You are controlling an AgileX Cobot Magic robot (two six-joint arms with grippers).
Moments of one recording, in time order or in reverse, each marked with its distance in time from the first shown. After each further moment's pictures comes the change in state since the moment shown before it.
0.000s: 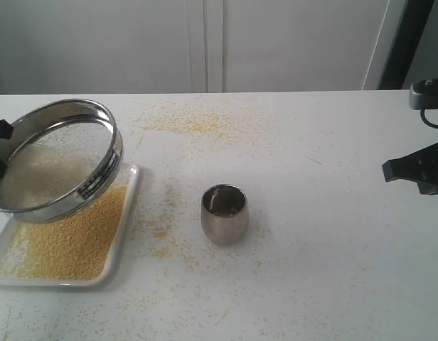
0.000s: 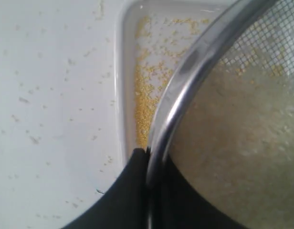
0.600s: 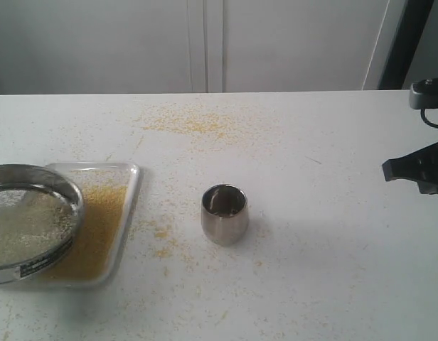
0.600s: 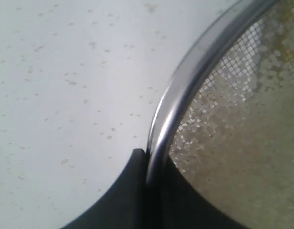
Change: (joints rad) left arm -0.093 0.000 -0.002 0.605 0.205 -0.367; right arm 0.000 0.000 0.000 0.000 -0.004 0.000
